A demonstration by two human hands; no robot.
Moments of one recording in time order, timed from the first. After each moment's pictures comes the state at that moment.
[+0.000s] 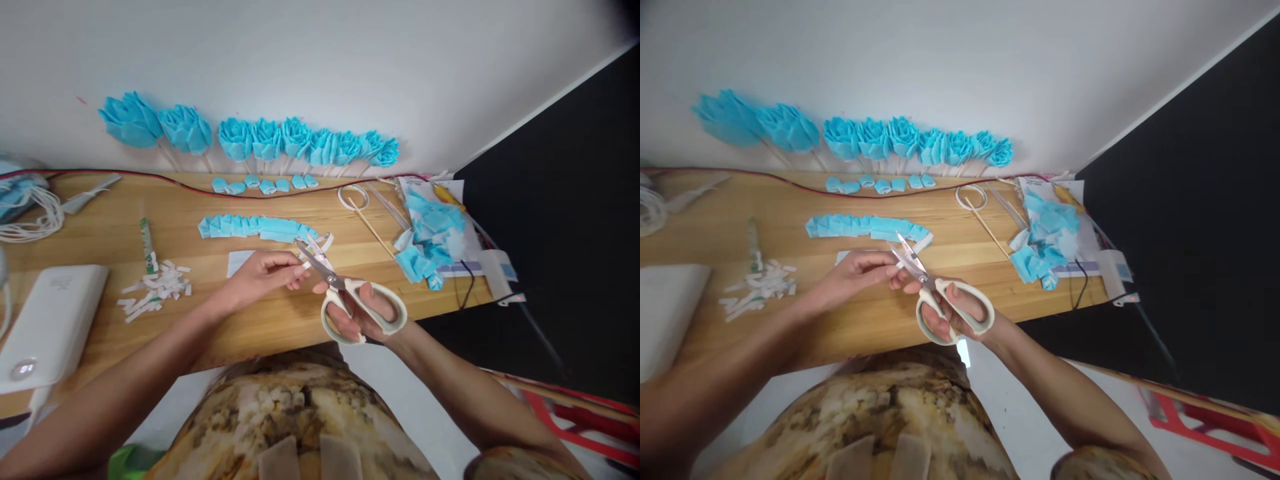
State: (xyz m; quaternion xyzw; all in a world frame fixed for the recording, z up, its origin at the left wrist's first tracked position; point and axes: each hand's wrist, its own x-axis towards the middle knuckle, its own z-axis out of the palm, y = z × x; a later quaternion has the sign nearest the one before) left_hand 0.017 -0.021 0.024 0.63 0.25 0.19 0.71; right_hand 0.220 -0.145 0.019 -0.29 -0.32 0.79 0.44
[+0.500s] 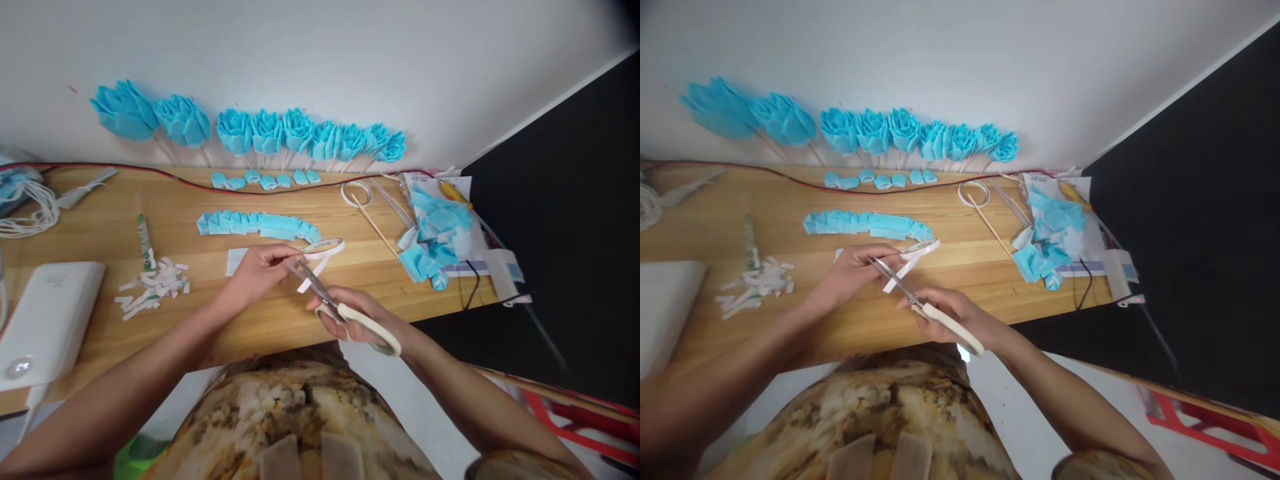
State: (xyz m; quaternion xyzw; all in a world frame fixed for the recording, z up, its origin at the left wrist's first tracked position) left_hand 0.028 -0.025 0.019 0.60 0.36 0.26 0.67; right_hand 0.222 -0.150 0.025 -0.38 -0.46 0.72 0.35
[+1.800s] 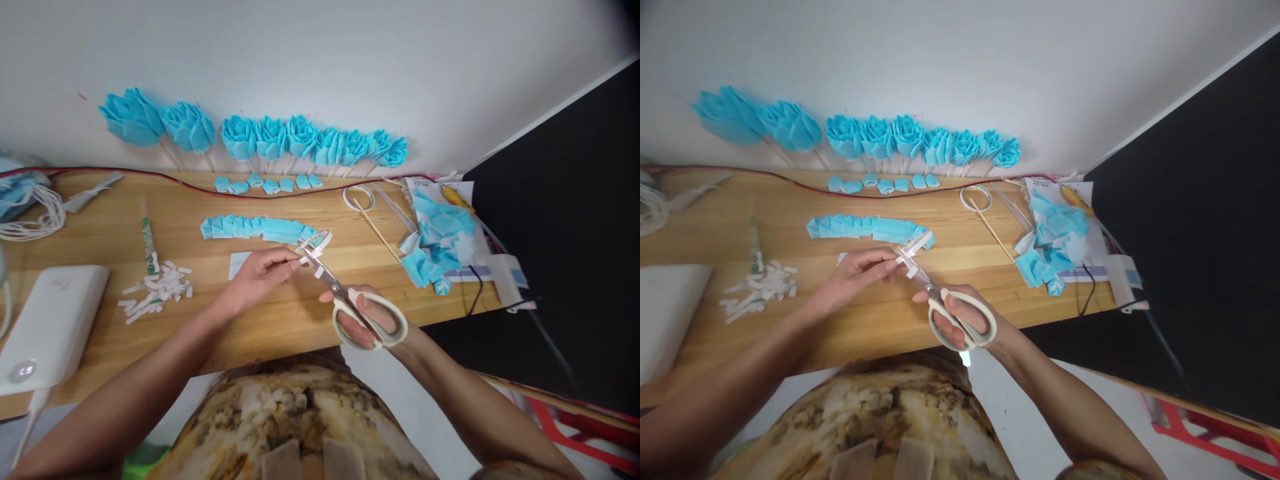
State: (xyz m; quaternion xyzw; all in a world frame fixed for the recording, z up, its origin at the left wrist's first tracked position) left_hand 0.018 -0.020 0.015 0.65 0.30 0.25 0.65; right_hand 0.226 -0.152 0.001 -0.34 -0.32 0.76 0.45
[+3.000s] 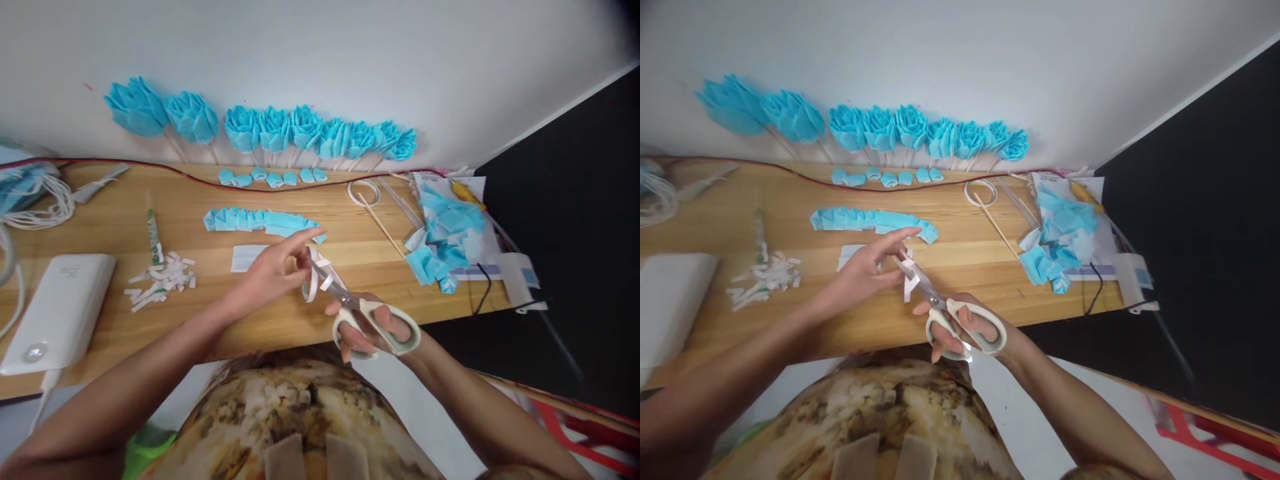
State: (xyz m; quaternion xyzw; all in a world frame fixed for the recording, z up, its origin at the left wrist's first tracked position) left_hand 0.028 -0.028 0.013 0.77 0.26 0.28 0.52; right_hand 0.228 -0.164 -0.001 -0.22 -0.33 0.81 0.42
